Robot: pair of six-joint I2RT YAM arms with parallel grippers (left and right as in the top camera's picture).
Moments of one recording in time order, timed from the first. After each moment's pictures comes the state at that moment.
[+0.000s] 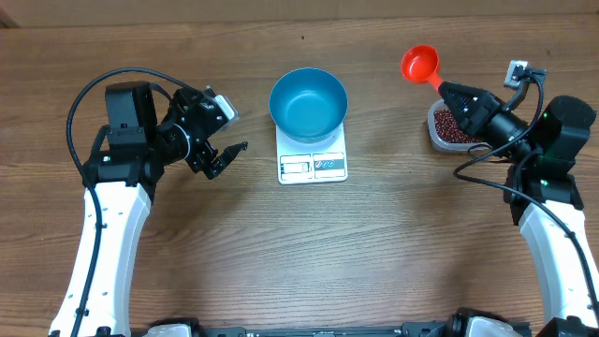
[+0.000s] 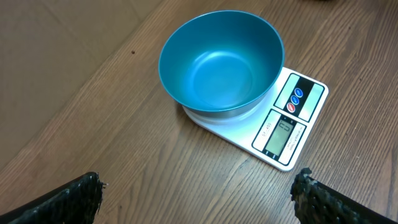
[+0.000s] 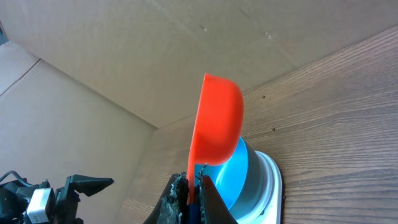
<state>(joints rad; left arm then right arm) 0.04 1.38 1.12 -0.57 0.62 0.84 -0.23 1.31 0.84 0.22 -0.88 0.67</state>
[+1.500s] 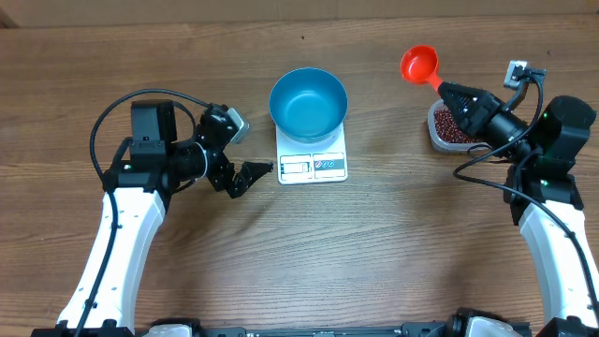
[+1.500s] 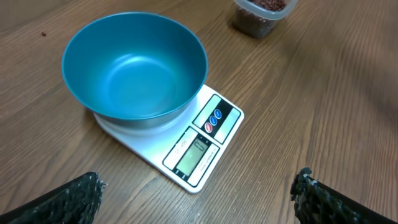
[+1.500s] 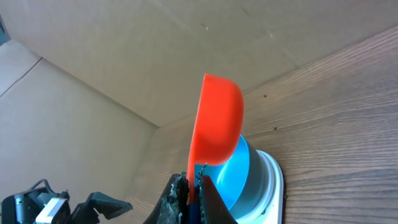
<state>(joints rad) -0.01 1.38 1.00 -0.55 0.79 0.58 -0.23 1.31 0.84 0.22 -0.89 0.67</state>
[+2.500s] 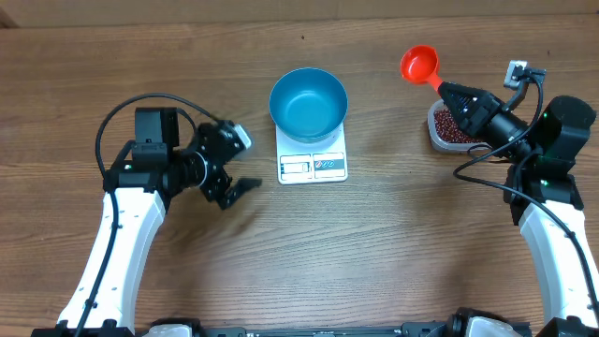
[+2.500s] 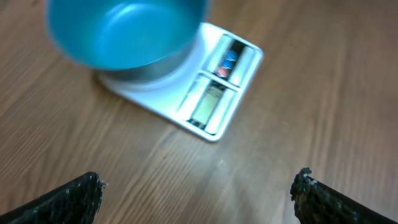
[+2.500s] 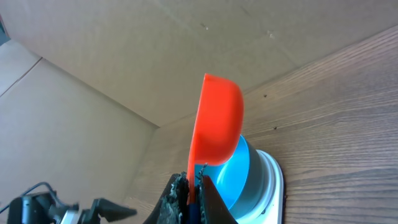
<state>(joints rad) -0.01 1.38 1.00 -0.69 0.64 0.87 -0.23 1.31 0.84 0.22 -0.89 0.67</state>
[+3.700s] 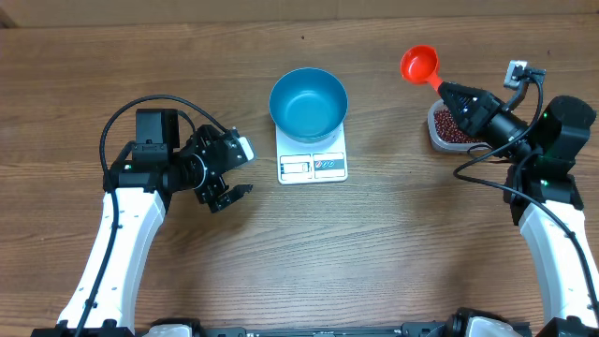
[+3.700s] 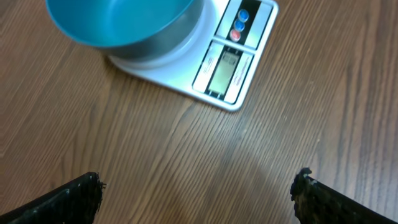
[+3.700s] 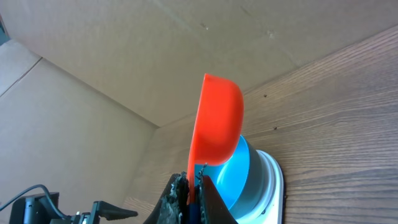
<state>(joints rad) -0.01 1.38 1.00 -0.71 0.52 1.03 -0.23 1.31 0.84 0.22 -0.89 0.67</state>
